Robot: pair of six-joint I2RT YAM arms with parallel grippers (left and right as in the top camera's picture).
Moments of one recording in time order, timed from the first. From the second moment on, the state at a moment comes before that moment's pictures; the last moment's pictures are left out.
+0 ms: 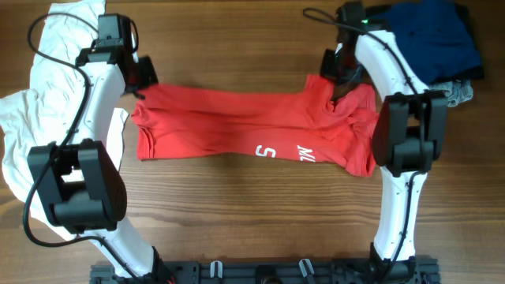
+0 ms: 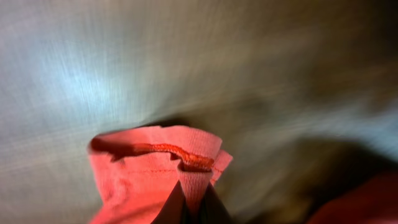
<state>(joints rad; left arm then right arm) 0.06 1.93 1.54 -0.69 -0.07 -0.22 0.09 2.37 2.02 -1.02 -0.04 0.38</state>
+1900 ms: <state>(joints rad) 0.15 1.91 1.49 -0.88 -0.08 -0.25 0.04 2.17 1.74 -1.40 -0.18 0.22</state>
